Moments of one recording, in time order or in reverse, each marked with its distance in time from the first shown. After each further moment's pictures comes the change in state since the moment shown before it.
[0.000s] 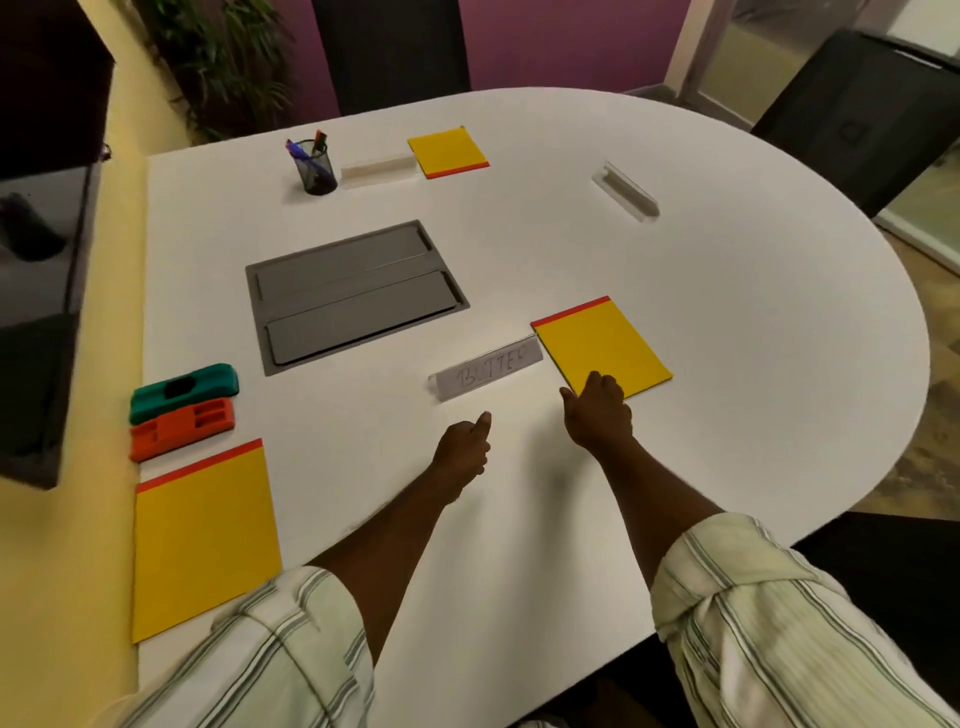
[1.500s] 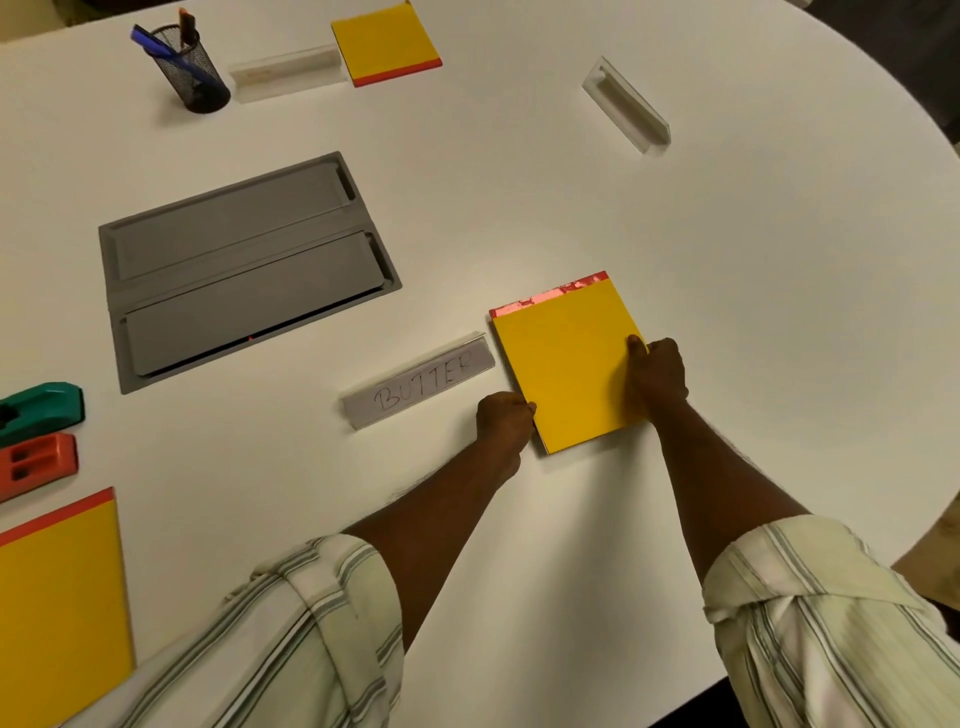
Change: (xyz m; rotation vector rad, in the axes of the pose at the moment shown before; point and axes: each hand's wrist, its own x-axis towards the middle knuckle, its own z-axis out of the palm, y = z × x) left_hand 0.145 0.064 0.153 -0.223 0.014 -0.242; right_hand 0.196 0.115 -0.009 0.387 -0.010 0.424
